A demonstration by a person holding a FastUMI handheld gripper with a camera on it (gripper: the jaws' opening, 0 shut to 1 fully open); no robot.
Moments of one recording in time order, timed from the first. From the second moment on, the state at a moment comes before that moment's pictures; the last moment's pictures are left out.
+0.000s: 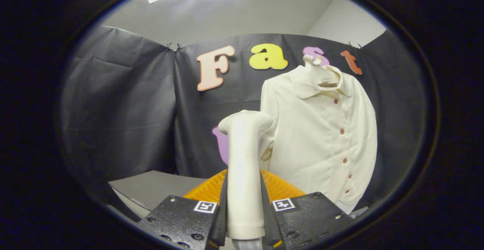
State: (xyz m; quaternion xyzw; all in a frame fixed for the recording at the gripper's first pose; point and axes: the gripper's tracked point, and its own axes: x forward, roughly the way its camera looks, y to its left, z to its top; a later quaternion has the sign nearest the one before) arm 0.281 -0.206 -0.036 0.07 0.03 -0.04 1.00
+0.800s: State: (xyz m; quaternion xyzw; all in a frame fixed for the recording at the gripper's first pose) arm 0.320 -0.316 -0.067 0.06 0.00 -0.09 0.99
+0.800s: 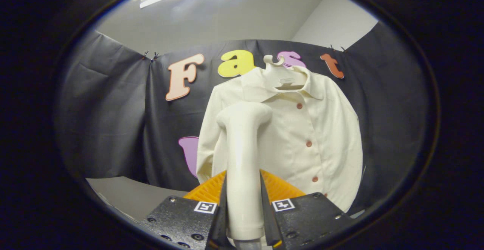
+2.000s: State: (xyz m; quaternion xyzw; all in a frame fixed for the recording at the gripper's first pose) arm 0.264 -0.306 -0.205 0.19 0.07 -0.09 0.97
